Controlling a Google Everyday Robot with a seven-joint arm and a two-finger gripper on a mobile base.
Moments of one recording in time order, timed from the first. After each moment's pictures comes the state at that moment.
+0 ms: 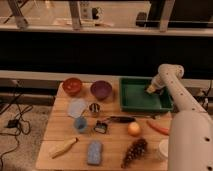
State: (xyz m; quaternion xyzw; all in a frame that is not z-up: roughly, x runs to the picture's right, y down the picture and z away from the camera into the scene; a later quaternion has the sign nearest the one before) arm 0.343 -0.010 0.987 -0.16 0.02 0.37 0.91
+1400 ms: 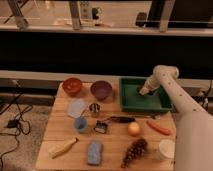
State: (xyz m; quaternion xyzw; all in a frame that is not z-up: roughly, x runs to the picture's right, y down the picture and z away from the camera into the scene) arm 0.279 -0.001 0.974 -0.18 -0.04 0.33 0.93
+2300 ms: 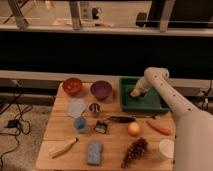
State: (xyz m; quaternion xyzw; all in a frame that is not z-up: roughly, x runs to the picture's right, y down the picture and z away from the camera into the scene) arm 0.213 0.009 0.976 -0.20 -0.08 0.30 0.93
